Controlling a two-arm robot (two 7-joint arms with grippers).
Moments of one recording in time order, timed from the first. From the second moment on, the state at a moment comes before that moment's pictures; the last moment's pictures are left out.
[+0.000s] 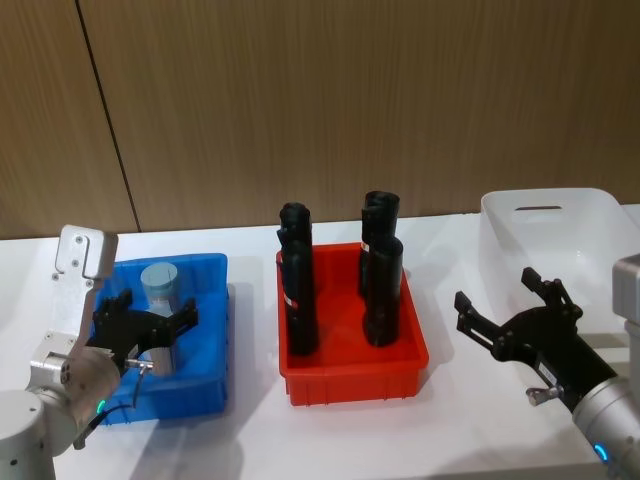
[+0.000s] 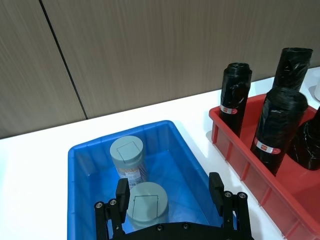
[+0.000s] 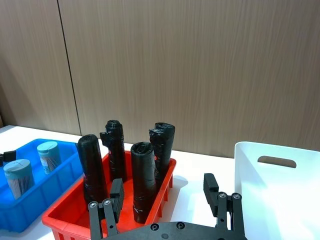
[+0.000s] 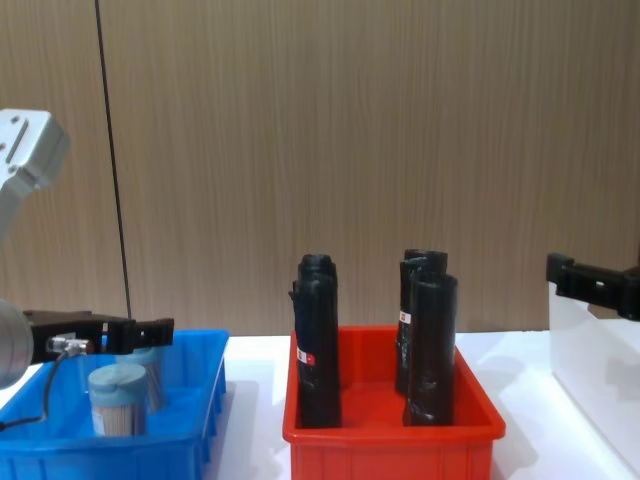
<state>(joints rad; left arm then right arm) -0.33 0.39 0.31 -1.40 -0.43 0.28 -0.02 -0.01 0.34 -0.23 -1.77 0.29 0.03 0.07</state>
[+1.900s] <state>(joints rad) -0.43 0.36 0.29 -1.15 -0.38 0.24 -0.15 -0.01 0.34 -0.23 -1.77 0.29 0.03 0.07</state>
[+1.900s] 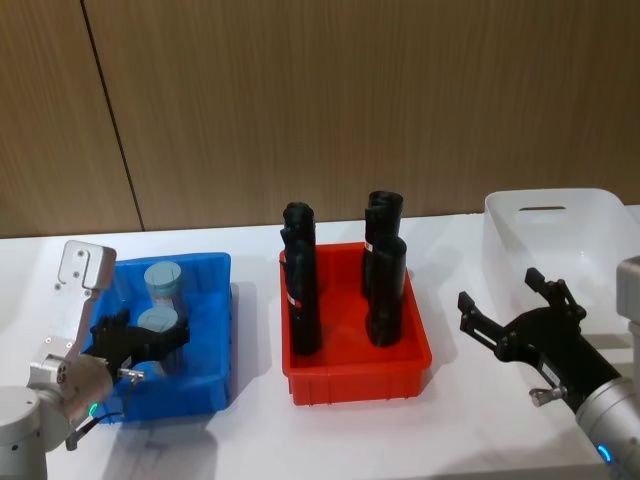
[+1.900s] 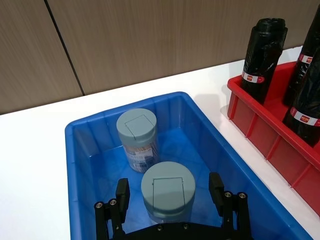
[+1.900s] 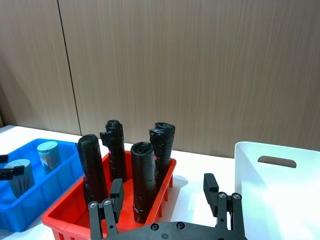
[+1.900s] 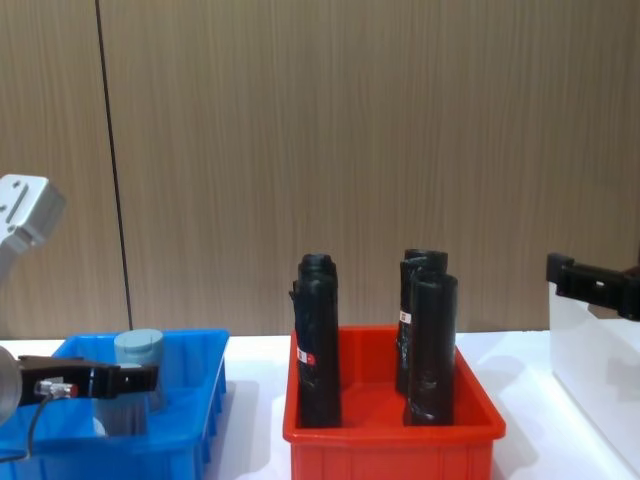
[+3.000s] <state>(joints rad) -0.50 0.33 0.28 -1.00 -0.42 0.15 -0.24 -0.01 0.34 -0.23 -1.77 0.29 0.03 0.07</state>
